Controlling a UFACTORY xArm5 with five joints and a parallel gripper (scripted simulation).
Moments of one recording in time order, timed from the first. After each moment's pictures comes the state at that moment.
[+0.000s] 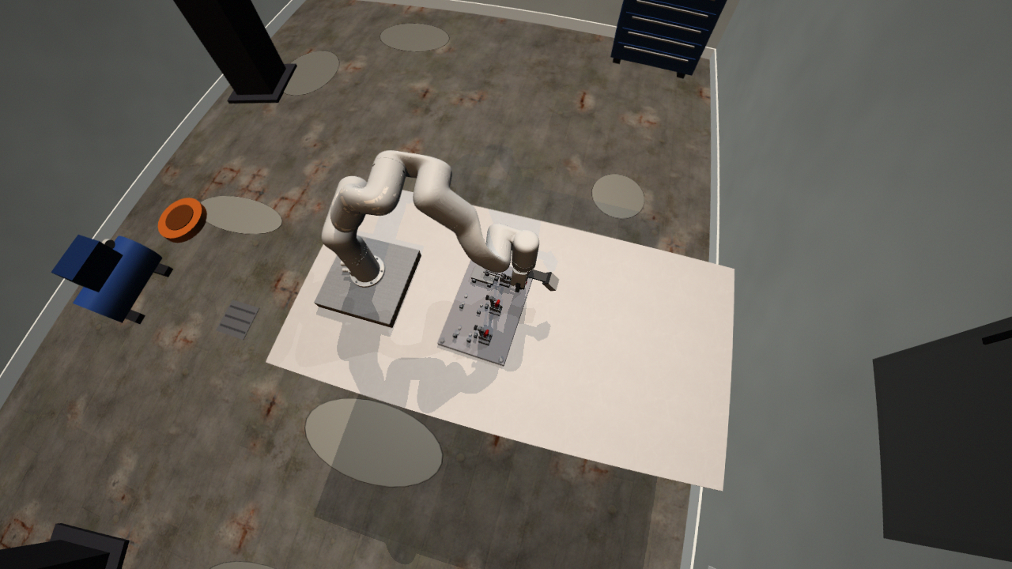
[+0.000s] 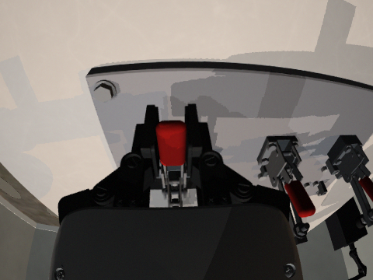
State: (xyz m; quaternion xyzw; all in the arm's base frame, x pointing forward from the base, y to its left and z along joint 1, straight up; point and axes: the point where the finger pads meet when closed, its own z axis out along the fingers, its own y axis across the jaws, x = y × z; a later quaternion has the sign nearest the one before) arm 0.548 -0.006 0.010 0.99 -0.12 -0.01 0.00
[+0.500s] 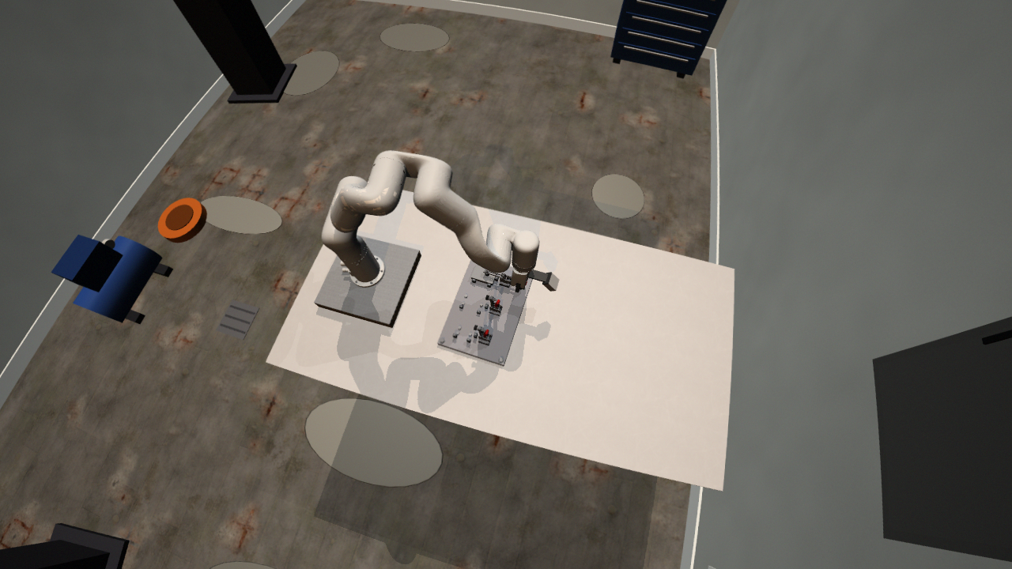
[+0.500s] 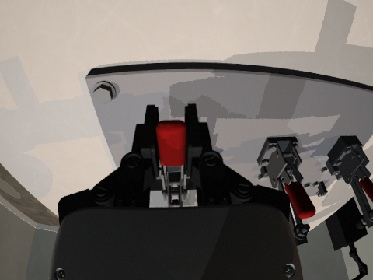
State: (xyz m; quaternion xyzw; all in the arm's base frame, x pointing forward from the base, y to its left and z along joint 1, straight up) arm 0.549 -0.006 0.009 0.99 -0.12 -0.01 0.00
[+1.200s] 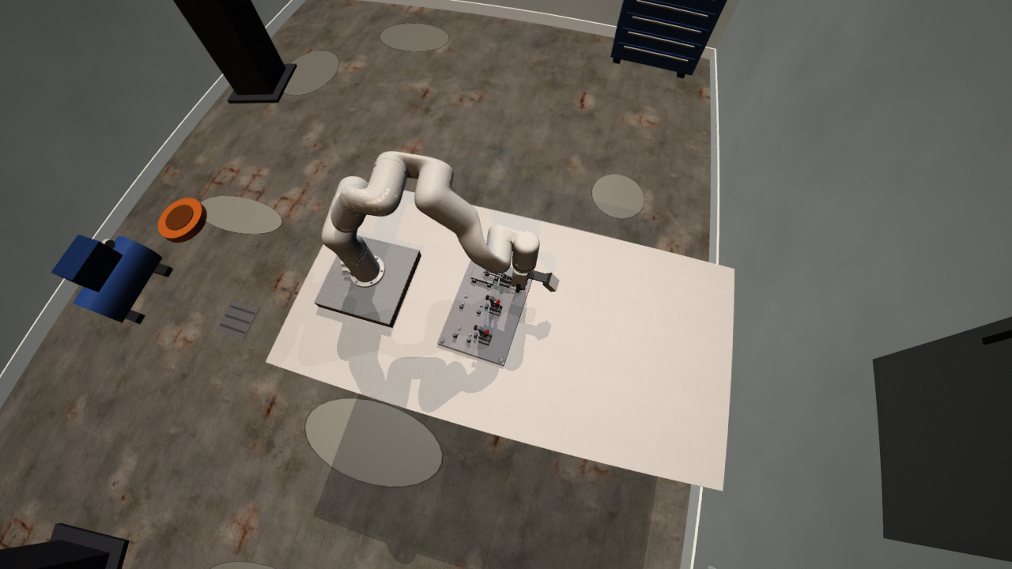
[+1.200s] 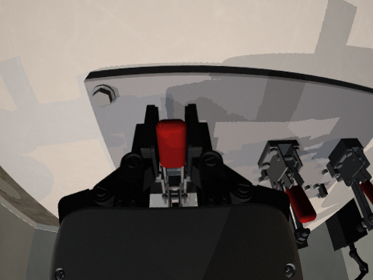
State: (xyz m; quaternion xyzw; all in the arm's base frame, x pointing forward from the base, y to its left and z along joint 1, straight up) arm 0.550 -0.006 0.006 0.99 -0.12 -0.01 0.00
